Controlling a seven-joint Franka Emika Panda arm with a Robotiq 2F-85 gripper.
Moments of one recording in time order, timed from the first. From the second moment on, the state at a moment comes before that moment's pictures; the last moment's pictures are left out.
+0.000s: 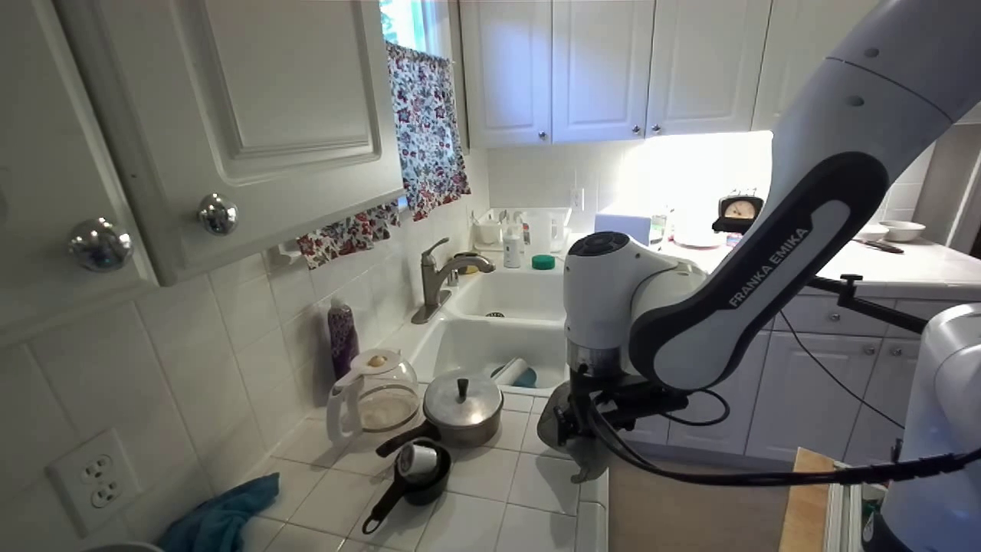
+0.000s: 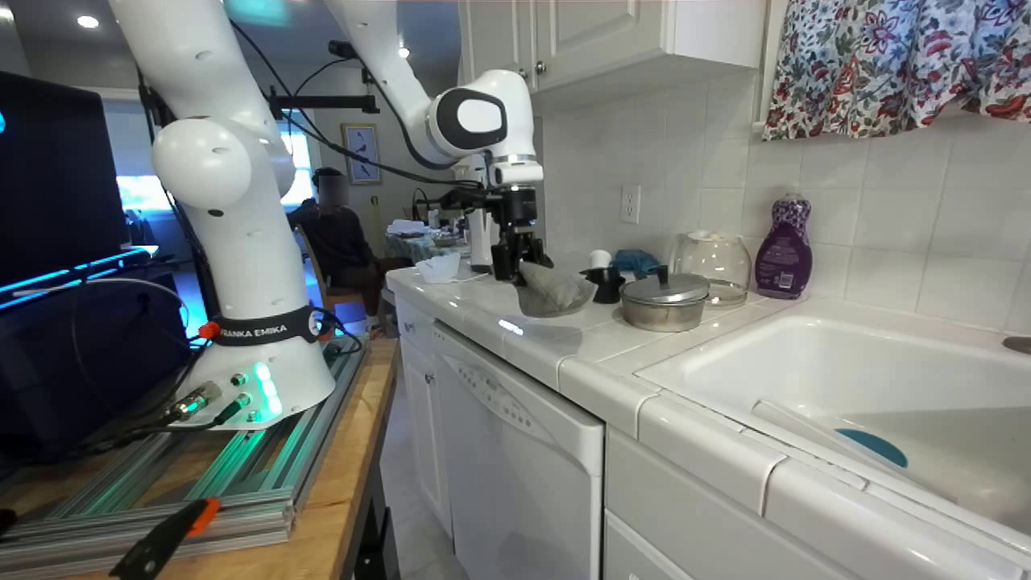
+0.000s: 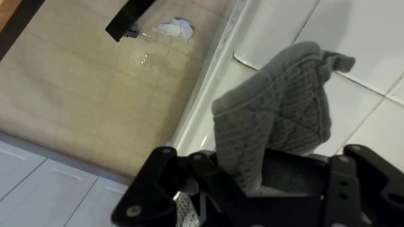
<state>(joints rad) 0.09 -0.20 0.15 -2.74 -0.20 2.56 1.13</state>
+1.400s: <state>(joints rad) 0.06 0.07 0.08 -2.55 0.03 2.77 1.44</state>
